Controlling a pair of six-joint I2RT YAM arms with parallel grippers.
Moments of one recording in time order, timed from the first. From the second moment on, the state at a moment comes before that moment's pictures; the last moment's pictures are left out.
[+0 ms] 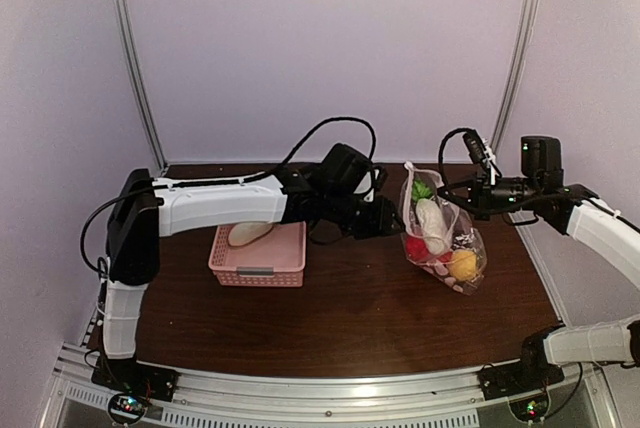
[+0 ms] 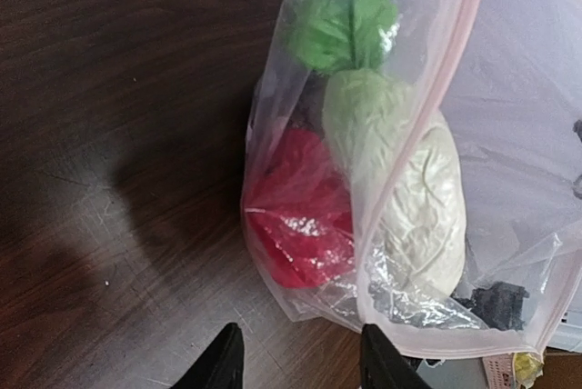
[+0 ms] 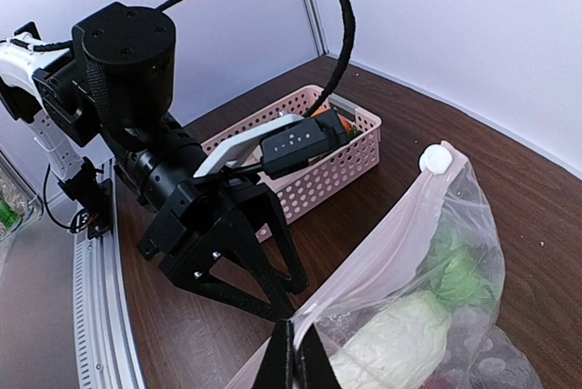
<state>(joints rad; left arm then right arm) -1.03 2.13 1.81 -0.31 0.23 -0.74 0.19 1.08 0.87 -0.23 -0.88 -0.10</state>
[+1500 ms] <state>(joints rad) -1.06 2.02 1.97 -0.28 0.14 -0.59 0.15 1.18 1.18 -0.39 -0.59 -0.10</state>
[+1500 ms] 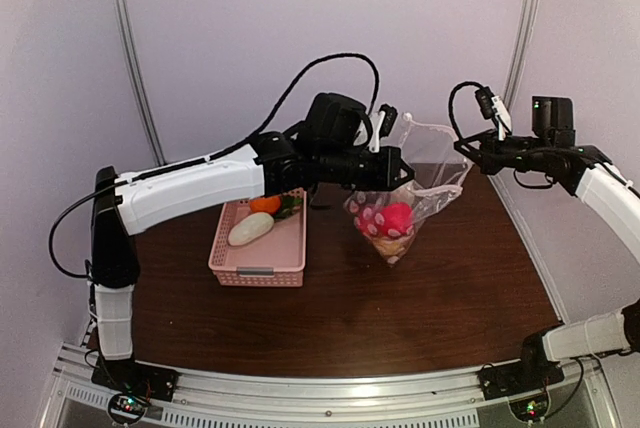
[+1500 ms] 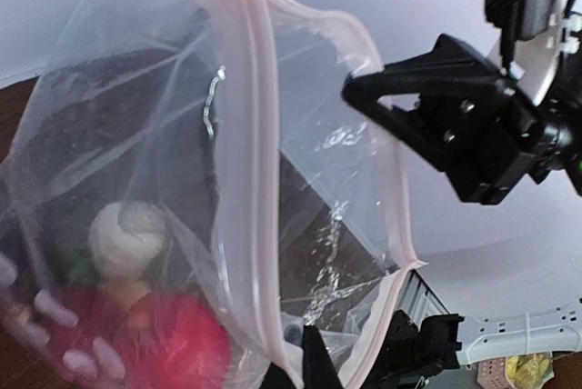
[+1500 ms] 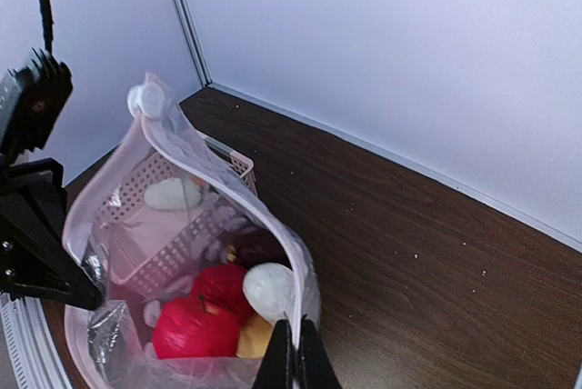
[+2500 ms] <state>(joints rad) -1.03 1.83 1.41 -0.22 0.19 -0.56 0.18 1.19 0.96 -0.24 -0.71 -0.06</state>
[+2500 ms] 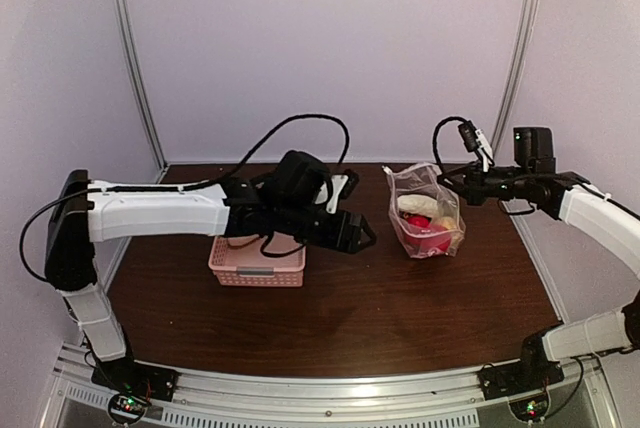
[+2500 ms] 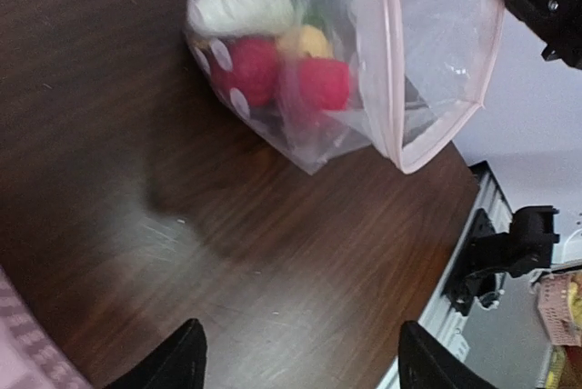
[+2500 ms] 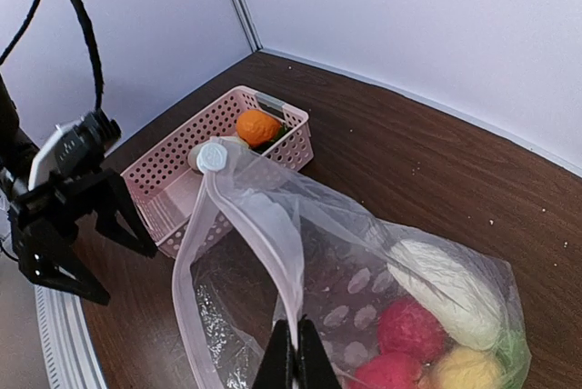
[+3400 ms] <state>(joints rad) -0.60 1.95 1.55 -0.77 -0.23 -0.03 0.18 1.13 0.87 -0.18 -0.74 -0.11</state>
